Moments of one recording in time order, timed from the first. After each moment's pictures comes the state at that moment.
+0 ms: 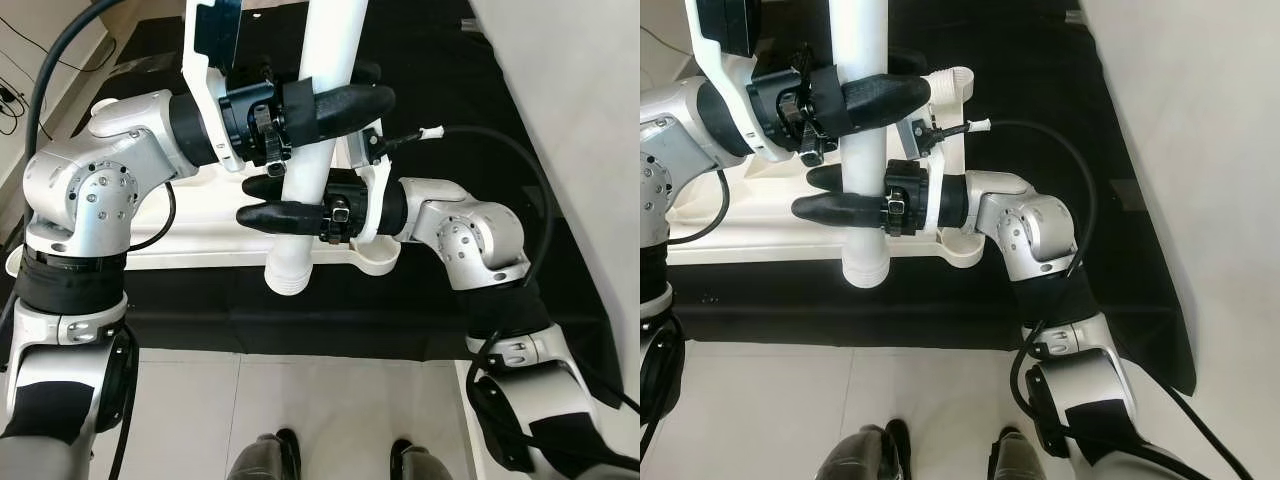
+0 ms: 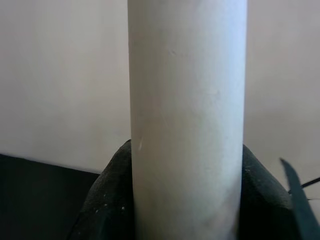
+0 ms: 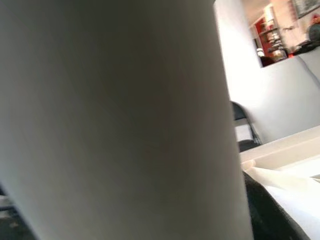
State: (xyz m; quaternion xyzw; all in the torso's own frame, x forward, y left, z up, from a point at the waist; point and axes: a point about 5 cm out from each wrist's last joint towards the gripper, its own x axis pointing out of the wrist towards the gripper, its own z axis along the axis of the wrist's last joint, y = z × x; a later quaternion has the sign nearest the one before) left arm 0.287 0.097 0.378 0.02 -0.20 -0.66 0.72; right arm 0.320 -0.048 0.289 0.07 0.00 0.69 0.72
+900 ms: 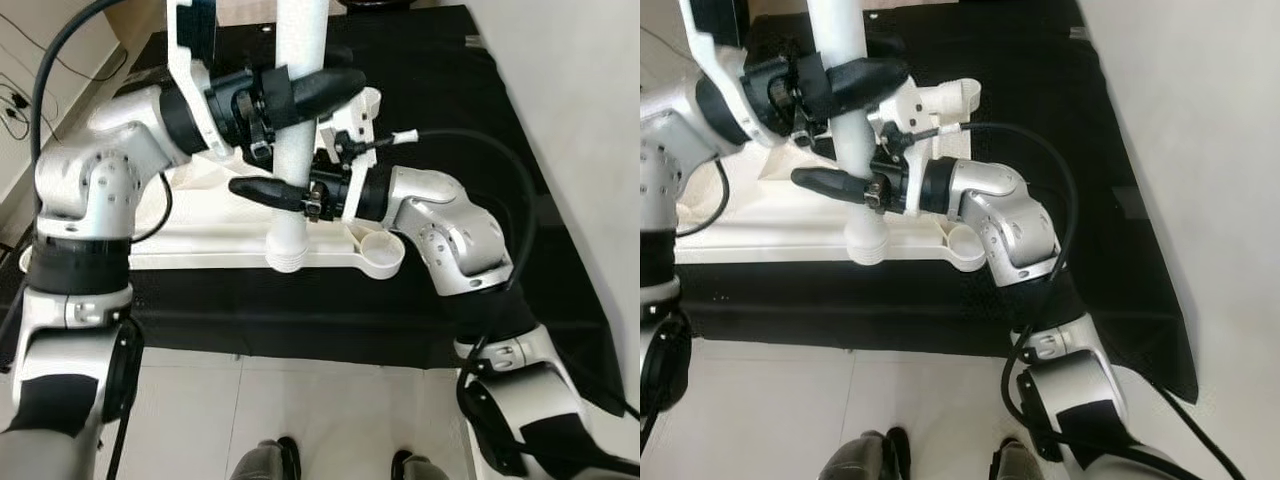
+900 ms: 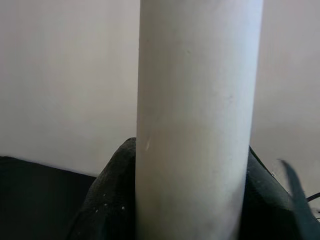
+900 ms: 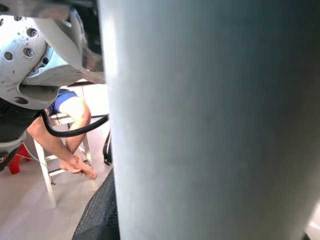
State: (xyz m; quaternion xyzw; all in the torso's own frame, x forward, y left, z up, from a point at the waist) left arm 0.311 0.115 0.380 -0.01 -0.20 -0.66 0.73; right arm 0.328 -0.034 0.298 -0.04 -0.10 0.61 0.79
